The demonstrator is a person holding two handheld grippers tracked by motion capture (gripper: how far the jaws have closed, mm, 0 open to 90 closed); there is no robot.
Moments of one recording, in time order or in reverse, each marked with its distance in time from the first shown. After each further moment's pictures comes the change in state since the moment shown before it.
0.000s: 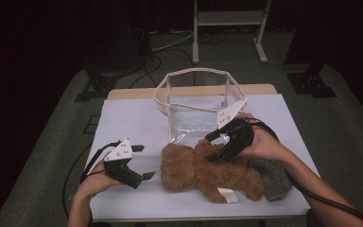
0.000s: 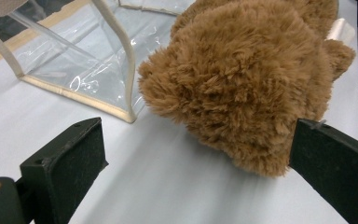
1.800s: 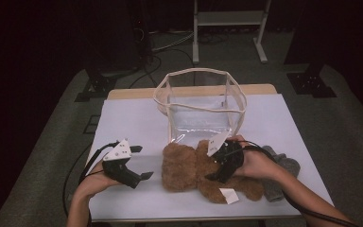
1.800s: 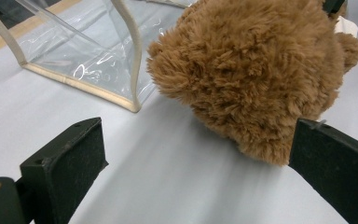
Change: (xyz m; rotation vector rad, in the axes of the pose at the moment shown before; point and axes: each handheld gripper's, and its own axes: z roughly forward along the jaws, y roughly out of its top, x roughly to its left) left arm 0.004 -0.007 0.000 0.015 0.005 -0.019; right arm 0.012 -0.043 0.061 0.178 -0.150 -0.074
